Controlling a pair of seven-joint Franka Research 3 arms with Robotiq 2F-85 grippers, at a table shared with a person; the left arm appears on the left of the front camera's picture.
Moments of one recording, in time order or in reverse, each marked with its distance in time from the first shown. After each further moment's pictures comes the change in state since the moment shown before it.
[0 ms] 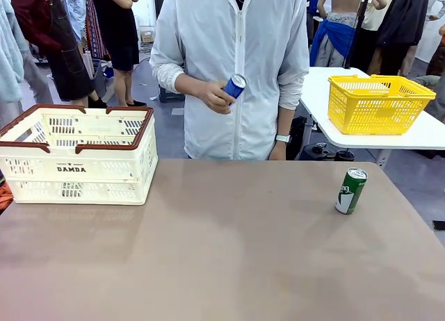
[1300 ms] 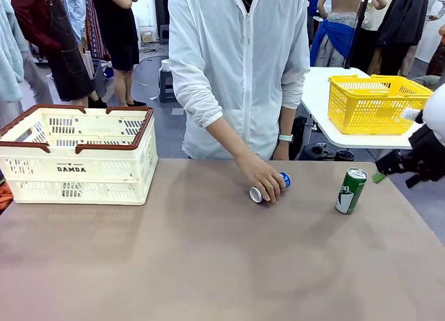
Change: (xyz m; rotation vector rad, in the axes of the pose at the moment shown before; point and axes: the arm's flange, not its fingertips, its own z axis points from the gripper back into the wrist) left arm -0.001 0.001 0.000 -0.001 -0.001 0.003; right arm 0.111 0.091 -0.127 -1.014 -0.034 0.335
